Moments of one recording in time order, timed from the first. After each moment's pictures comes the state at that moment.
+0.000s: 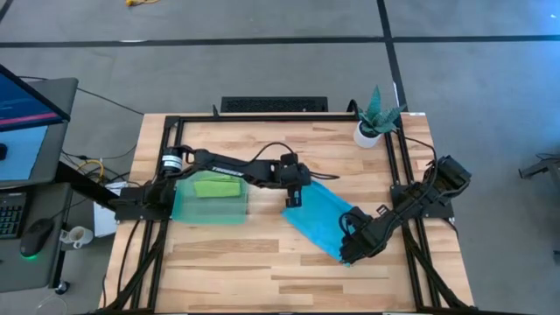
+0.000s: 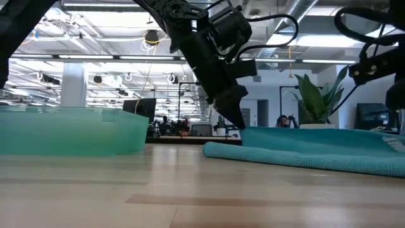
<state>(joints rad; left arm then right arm) 0.05 2.10 1.50 -0.31 -0.26 0.13 0.66 1.72 0.96 -1.17 0.13 1.51</state>
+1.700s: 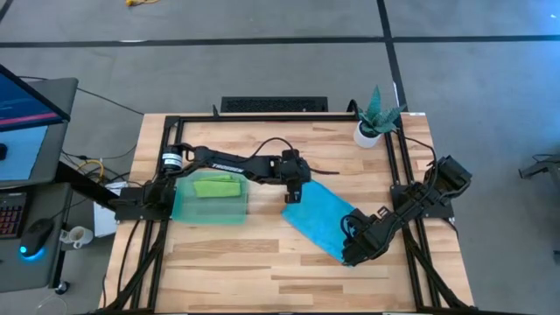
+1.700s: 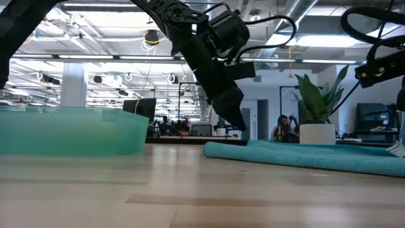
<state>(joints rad) 0.09 2.10 1.50 -0.30 -0.25 0.22 0.68 1.72 0.95 -1.14 0.13 1.51</state>
